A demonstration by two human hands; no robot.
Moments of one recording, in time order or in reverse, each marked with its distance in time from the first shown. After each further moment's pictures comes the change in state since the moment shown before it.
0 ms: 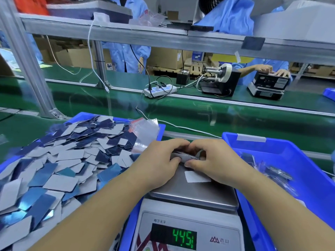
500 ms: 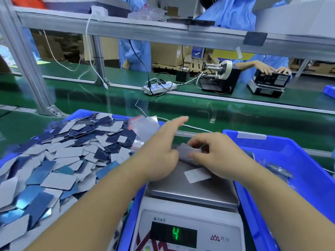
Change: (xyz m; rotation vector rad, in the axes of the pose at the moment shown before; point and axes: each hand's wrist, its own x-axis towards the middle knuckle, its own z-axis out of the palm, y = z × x) left_hand 0.006 0.006 -0.008 -0.188 -0.071 -0.050; right_hand -0.001 -0.008 -0.008 0.044 0.014 0.009
